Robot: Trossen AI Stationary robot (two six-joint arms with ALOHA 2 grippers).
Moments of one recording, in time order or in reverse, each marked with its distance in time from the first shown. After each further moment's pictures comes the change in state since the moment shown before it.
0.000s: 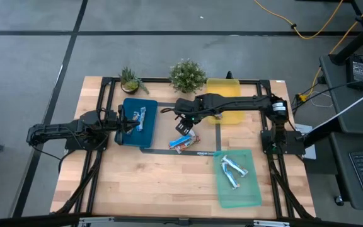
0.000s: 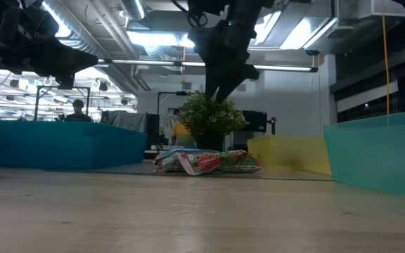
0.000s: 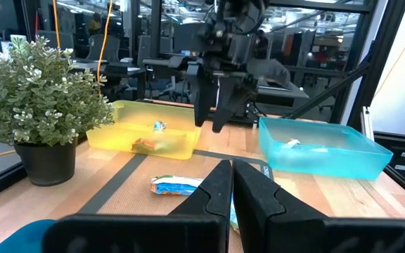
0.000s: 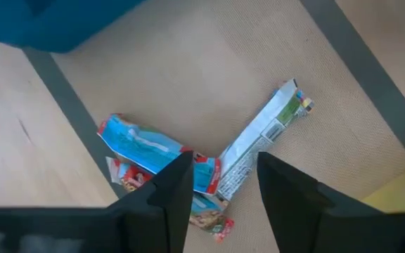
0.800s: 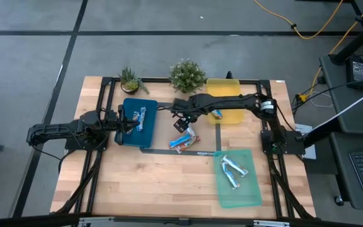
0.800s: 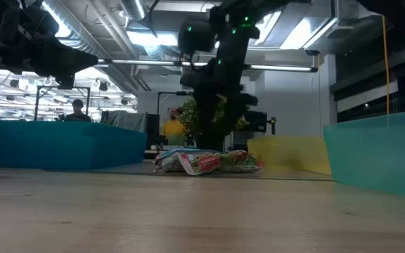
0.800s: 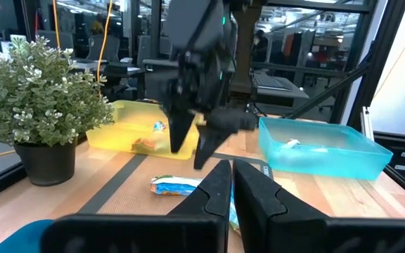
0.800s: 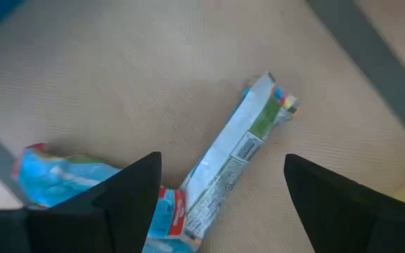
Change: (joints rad) left arm 0.000 0.000 0.000 0.000 0.001 0.000; right arm -0.065 0.138 -0.002 0.019 0.001 0.056
